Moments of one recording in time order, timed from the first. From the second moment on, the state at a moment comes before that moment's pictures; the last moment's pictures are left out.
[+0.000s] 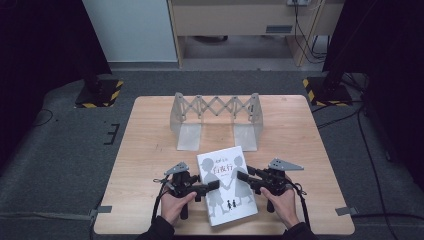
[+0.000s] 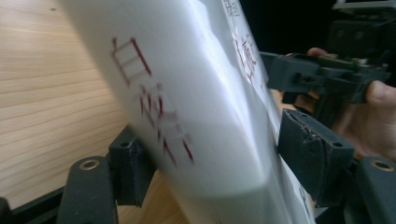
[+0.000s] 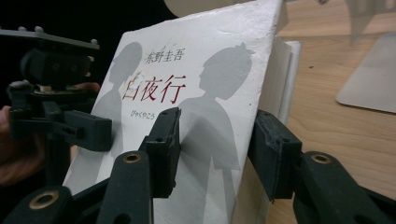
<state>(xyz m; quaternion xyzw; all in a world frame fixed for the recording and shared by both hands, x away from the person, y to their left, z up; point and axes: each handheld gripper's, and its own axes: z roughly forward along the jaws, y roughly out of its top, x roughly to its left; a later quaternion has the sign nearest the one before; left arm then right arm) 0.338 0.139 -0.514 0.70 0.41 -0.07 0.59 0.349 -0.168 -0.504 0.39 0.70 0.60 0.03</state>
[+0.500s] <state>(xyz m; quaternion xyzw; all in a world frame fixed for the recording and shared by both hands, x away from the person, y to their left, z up) 0.335 0.133 -0.505 0.69 0.40 -0.07 0.60 0.351 -0.172 -0.501 0.39 0.69 0.61 0.02</state>
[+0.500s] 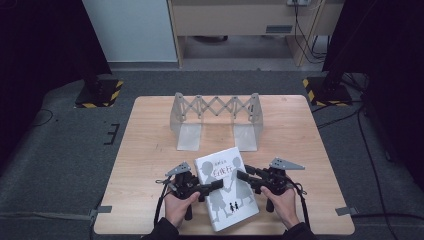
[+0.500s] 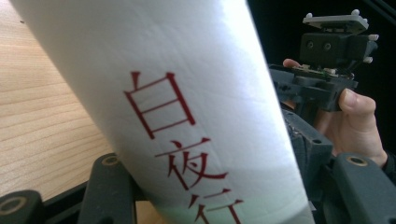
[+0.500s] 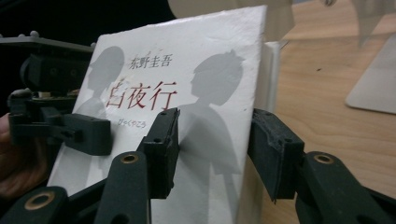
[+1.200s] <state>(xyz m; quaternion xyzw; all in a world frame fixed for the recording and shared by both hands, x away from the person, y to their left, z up) 0.338 0.141 -0.475 0.67 0.41 -0.07 0.62 0.360 -0.217 -0.510 0.46 0.72 0.50 0.14</state>
